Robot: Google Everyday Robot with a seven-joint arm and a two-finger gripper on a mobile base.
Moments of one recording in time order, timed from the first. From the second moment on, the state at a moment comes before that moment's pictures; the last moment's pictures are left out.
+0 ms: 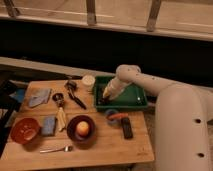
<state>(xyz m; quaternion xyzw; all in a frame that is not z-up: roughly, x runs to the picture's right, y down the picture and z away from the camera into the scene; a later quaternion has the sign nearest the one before) 0.037 0.041 0.913 -0.33 0.07 0.75 0.57</state>
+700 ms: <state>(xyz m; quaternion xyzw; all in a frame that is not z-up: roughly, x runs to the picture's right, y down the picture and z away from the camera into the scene) 0.036 -0.018 0.790 -0.28 -0.05 0.72 0.63</state>
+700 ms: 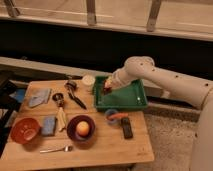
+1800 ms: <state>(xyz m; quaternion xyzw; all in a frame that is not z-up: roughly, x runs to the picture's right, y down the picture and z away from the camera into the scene) -0.079 0.021 0.704 -0.38 -0.15 0.59 0.70</state>
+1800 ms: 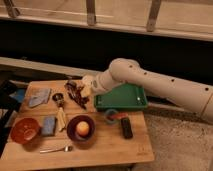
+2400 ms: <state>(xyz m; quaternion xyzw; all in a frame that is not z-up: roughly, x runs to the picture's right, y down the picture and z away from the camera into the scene) -0.162 0.029 0.703 -0.42 -0.17 0.50 0.74</state>
